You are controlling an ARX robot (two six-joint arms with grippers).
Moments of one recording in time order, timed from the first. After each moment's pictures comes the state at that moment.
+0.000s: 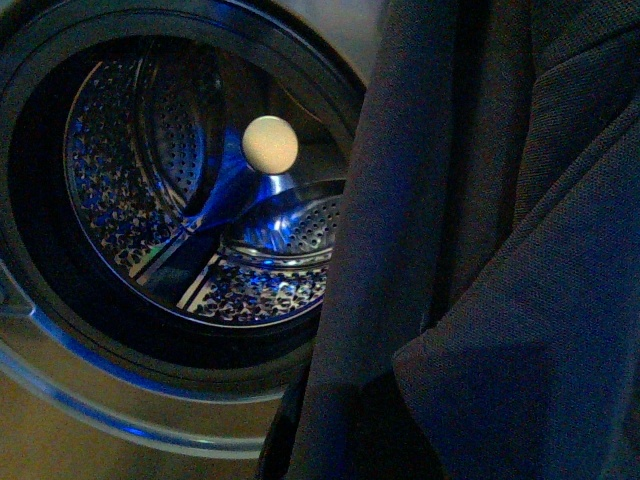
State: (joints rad) left arm -0.67 2.04 2.88 -0.77 0.23 0.20; right arm 0.02 1.06 0.28 1.16 -0.68 0.43
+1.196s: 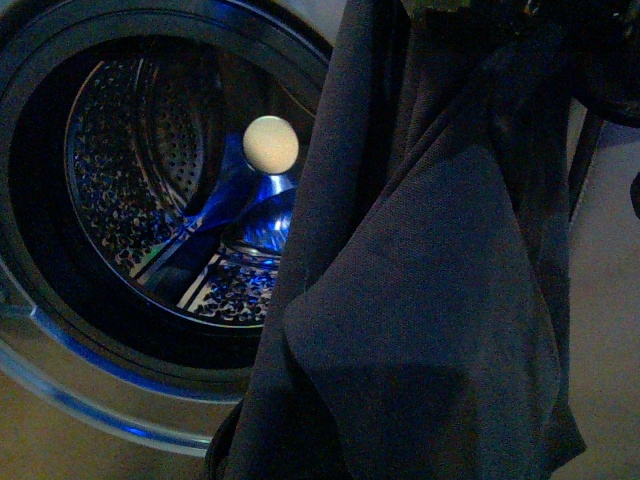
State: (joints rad) left arm -0.67 2.04 2.88 -0.77 0.23 0.20; right arm 0.42 1.36 0.63 0.93 -0.13 0.22
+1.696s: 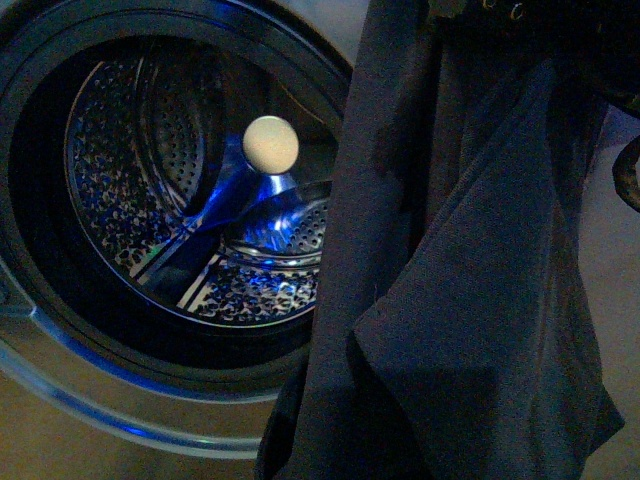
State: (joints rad) left arm -0.67 2.04 2.88 -0.77 0.23 0.20; right arm 0.42 1.40 0.69 0.89 0.07 0.21
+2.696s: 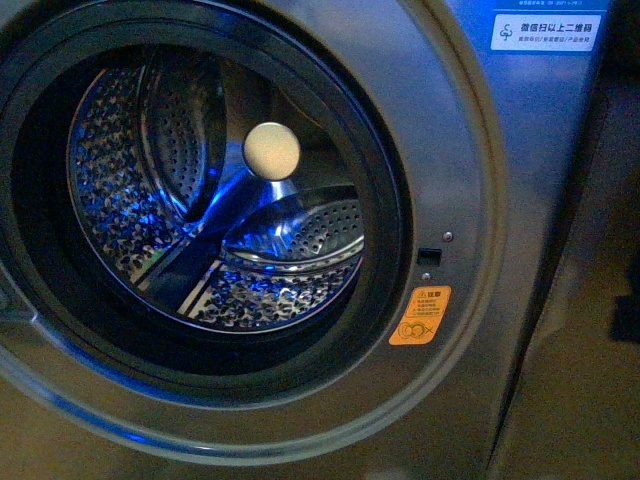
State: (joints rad) left arm -0.67 2.04 2.89 -0.77 0.23 0.20; right arm -0.51 1.04 0.83 0.83 -0.44 0.32
